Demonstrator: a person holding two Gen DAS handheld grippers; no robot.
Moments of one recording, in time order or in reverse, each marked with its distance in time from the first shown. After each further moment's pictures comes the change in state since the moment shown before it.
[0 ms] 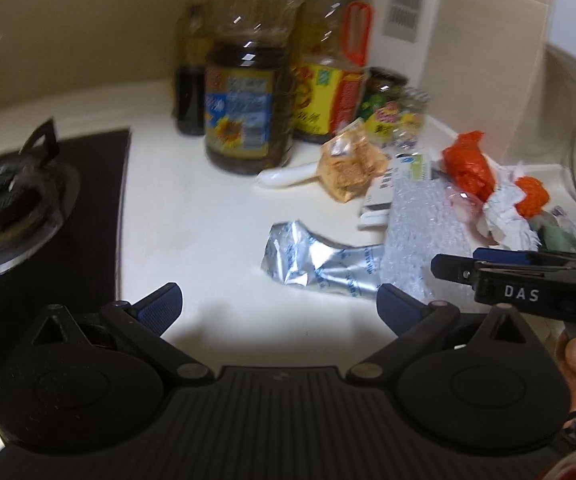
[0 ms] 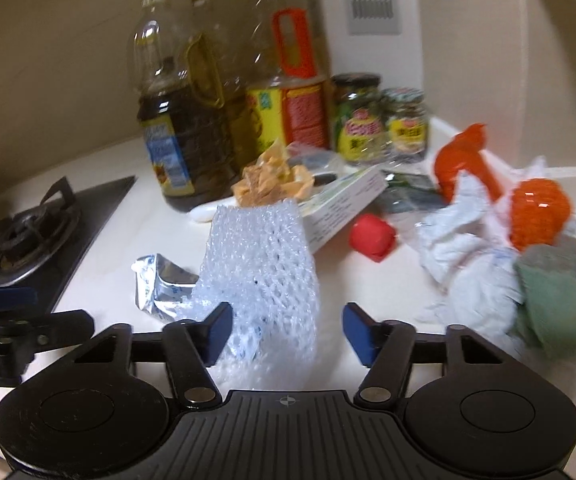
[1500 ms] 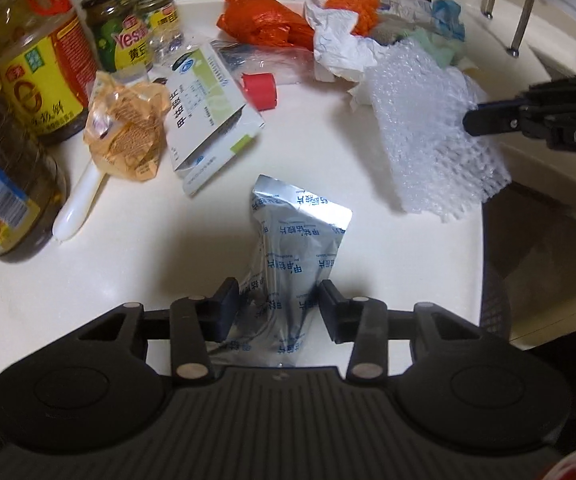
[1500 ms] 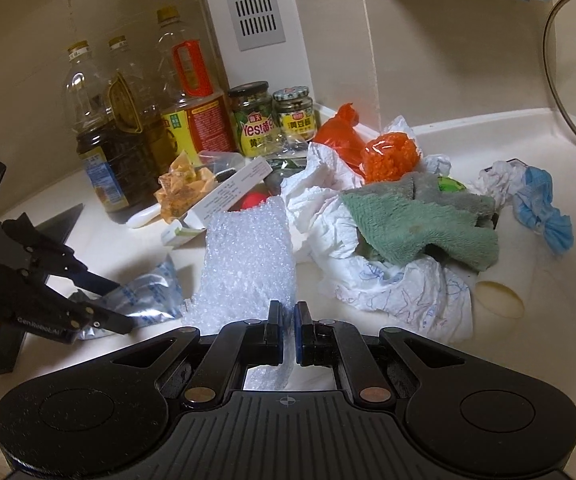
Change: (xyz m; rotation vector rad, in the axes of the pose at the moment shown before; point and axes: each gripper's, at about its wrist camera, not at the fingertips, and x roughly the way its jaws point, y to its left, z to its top) left arm 0.084 -0.061 0.026 0.820 0.320 -0.440; right arm -0.090 -0.036 -0.039 0.180 -0.049 -0.158
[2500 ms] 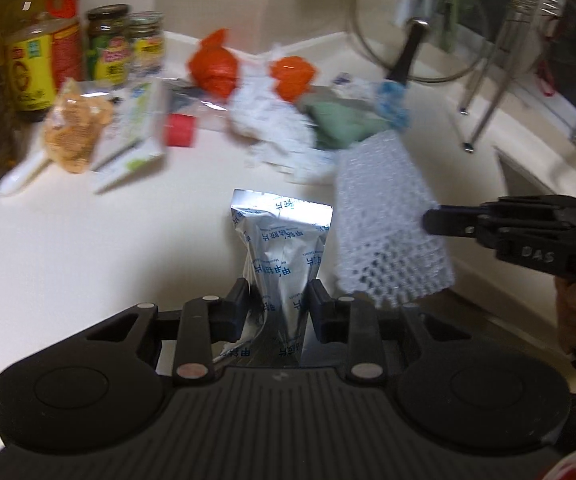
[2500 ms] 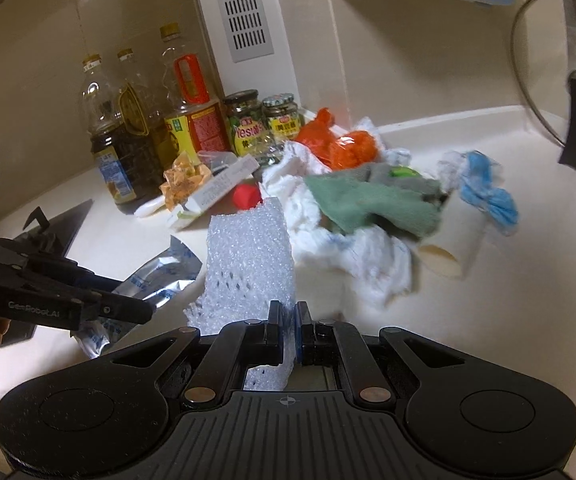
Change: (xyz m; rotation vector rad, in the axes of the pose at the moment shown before) left arm -0.040 -0.088 -0.004 -0.286 -0.187 -0.137; right arm -0.075 -0.019 -0.032 0.016 -0.003 -0.018
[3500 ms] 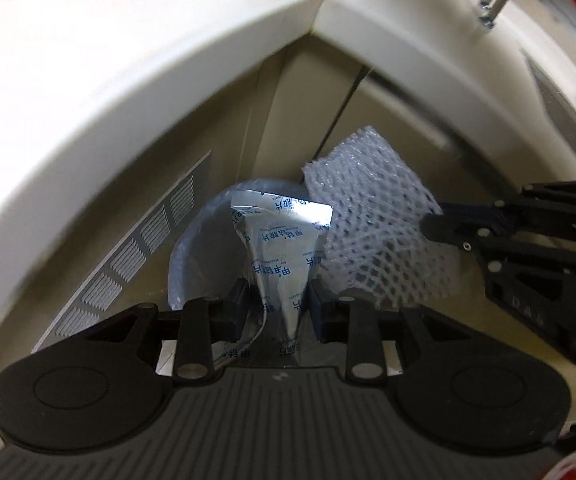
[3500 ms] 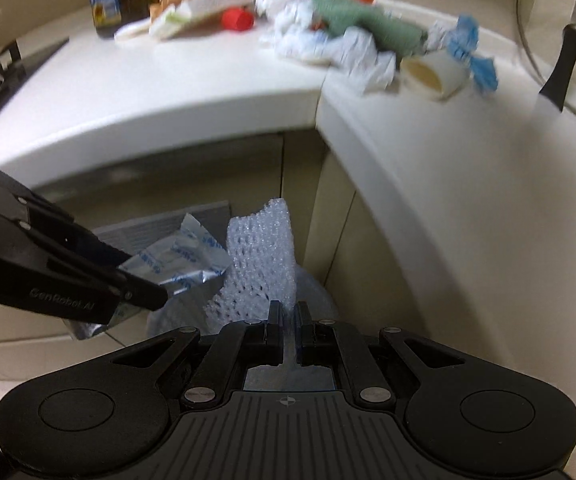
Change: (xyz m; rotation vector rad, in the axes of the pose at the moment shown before) left arm 0.104 -0.060 -0.102 -0.097 0.272 0.057; right arm 0.025 0.004 -0.121 -0.182 0.294 -0.168
